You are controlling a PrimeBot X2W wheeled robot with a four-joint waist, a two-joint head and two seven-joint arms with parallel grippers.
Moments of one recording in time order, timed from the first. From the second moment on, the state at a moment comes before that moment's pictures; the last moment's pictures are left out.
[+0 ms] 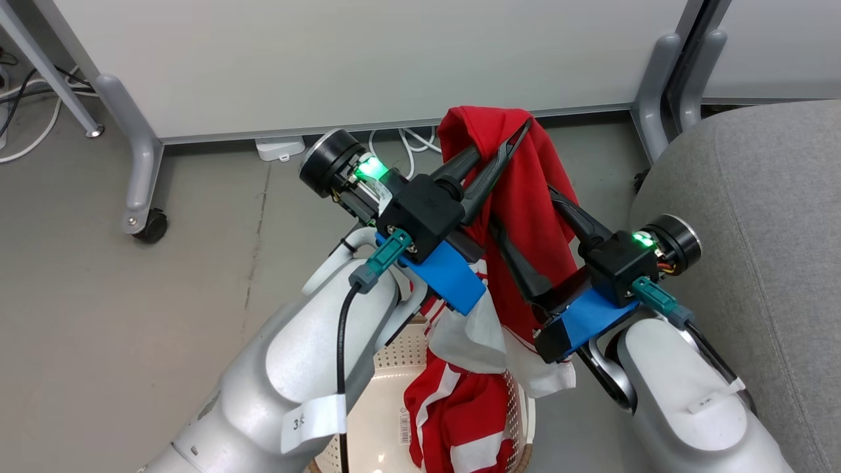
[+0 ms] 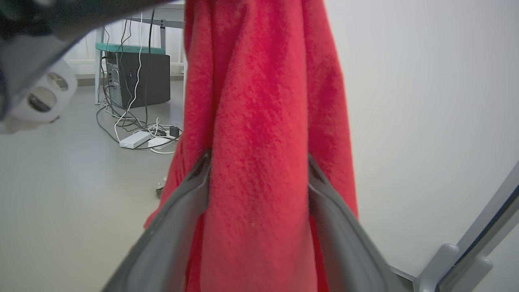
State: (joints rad) left arm -0.77 0.05 -0.72 0.44 -0.23 -0.13 -0.26; right arm -0.53 -0.13 0.41 0.38 0.08 0.13 -0.26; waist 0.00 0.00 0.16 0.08
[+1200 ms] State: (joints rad) left arm -0.77 0.05 -0.72 0.46 -0.23 -0.13 -0.26; right arm -0.57 -0.13 0.47 0.50 0.14 0.13 -0.26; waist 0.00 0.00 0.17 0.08
